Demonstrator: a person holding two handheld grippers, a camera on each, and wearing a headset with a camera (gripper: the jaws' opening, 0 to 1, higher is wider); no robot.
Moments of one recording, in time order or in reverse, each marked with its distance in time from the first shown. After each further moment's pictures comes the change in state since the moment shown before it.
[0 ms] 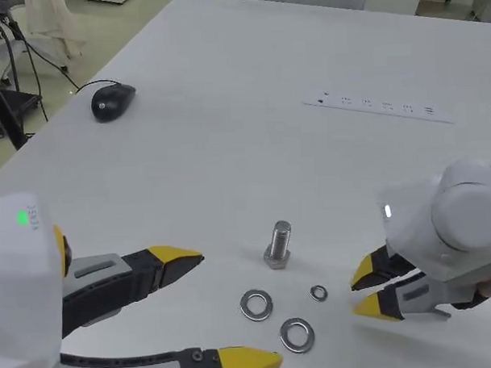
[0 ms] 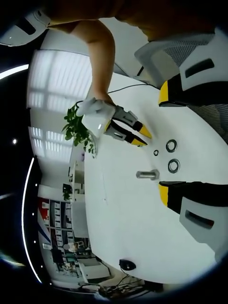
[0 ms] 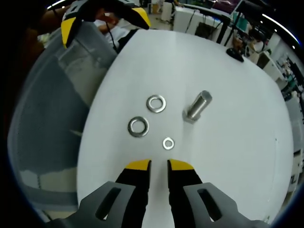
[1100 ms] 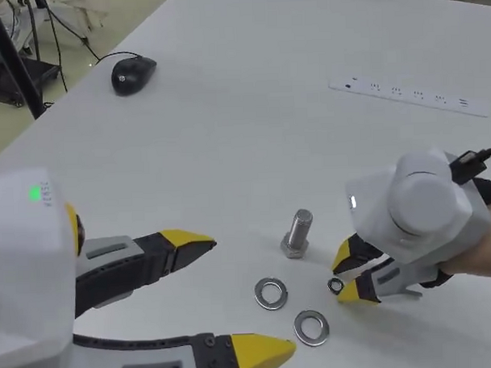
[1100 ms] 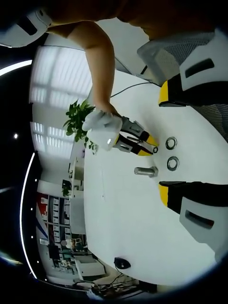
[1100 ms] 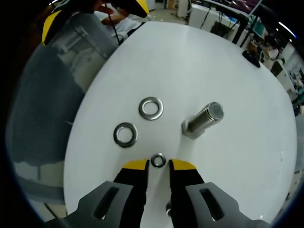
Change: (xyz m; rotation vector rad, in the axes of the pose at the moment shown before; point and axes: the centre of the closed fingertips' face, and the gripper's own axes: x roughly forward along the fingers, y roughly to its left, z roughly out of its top) left arm 0.001 0.007 -0.003 -0.036 -0.016 0.021; right arm 0.033 -0.014 0.010 -0.101 0.050 0.078
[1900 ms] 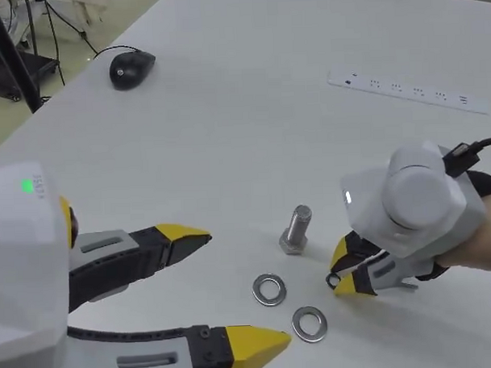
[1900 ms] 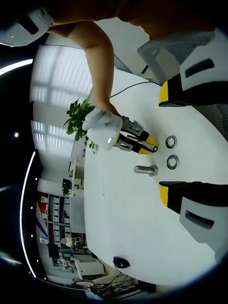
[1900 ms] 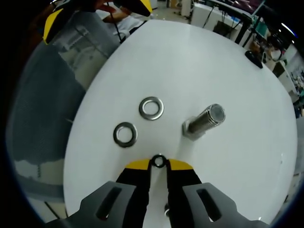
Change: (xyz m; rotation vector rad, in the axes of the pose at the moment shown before) left arm -0.001 0.003 -0.001 -0.005 -0.005 0.007; right arm 0.001 0.000 0.000 -0.016 0.015 0.009
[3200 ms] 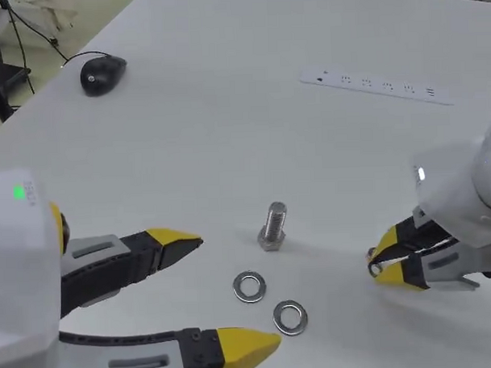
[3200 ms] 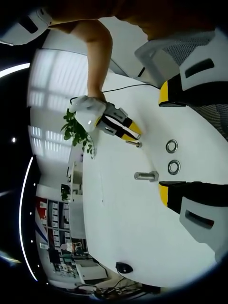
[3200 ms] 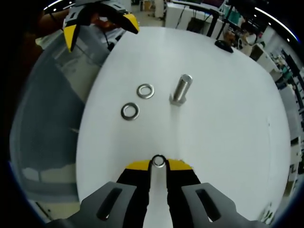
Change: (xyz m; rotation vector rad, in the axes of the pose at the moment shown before) left arm 0.009 -0.010 0.000 0.025 0.026 -0.043; right arm -0.059 0.014 -0.047 0.190 -0.024 -0.128
